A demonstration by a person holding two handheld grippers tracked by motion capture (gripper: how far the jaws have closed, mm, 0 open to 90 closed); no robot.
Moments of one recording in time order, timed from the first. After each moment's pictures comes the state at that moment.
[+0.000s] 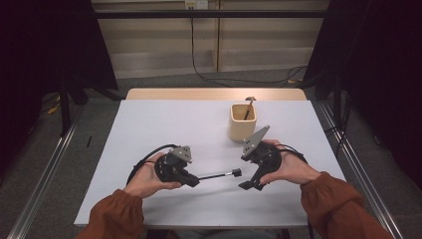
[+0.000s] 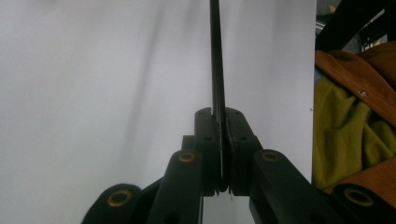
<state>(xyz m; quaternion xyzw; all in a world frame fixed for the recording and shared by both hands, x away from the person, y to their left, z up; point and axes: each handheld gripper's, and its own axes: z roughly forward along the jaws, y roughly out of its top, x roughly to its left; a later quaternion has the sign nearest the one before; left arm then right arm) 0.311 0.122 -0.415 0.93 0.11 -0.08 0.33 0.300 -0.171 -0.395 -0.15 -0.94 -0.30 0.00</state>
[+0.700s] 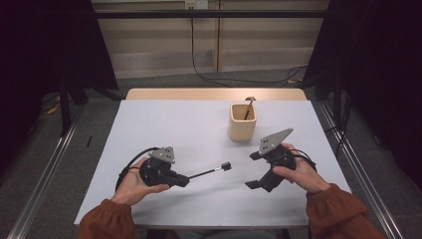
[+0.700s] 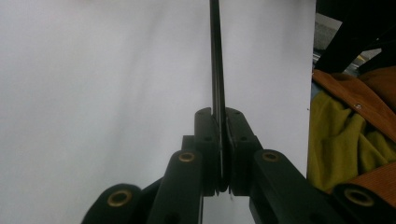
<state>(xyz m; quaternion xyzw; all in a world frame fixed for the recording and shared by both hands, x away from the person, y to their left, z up) 0.302 0.157 -0.420 0.91 0.15 -0.07 0.39 0.285 -0.204 -0.397 -0.19 -0.90 -0.38 -0.01</state>
